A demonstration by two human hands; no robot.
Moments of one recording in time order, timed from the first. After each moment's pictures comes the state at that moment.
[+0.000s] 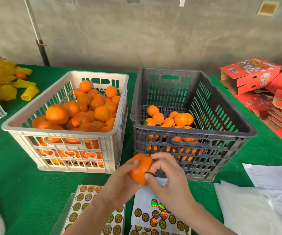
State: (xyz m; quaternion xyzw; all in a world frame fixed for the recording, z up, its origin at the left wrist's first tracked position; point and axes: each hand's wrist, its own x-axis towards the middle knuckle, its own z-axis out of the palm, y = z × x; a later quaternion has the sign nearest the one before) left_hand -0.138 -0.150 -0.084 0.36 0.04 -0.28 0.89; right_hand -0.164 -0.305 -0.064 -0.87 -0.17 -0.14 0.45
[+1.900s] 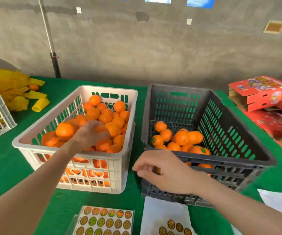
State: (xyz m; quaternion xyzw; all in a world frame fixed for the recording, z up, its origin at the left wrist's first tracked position) left_hand 0.005 -0.021 -0.011 0.91 0.05 0.03 0.41; right_hand -0.076 -0.283 0.014 -0.83 -0.46 0.00 0.31
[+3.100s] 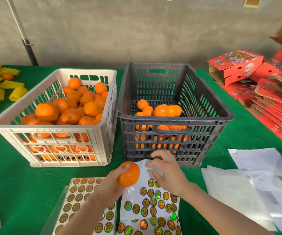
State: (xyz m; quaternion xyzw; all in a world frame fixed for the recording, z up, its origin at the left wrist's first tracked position) left_hand -0.152 -0.158 -0.133 0.52 0.13 -0.28 0.80; right_hand -0.142 -0.364 -0.125 -0.92 -0.26 -0.12 0.27
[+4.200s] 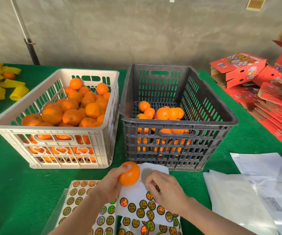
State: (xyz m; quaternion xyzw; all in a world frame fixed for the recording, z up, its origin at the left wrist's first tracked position) left_hand -0.128 -0.150 -0.145 0.53 0.12 -0.30 0.78; right_hand -0.162 -0.349 -0.140 -0.89 -0.29 -0.11 0.32
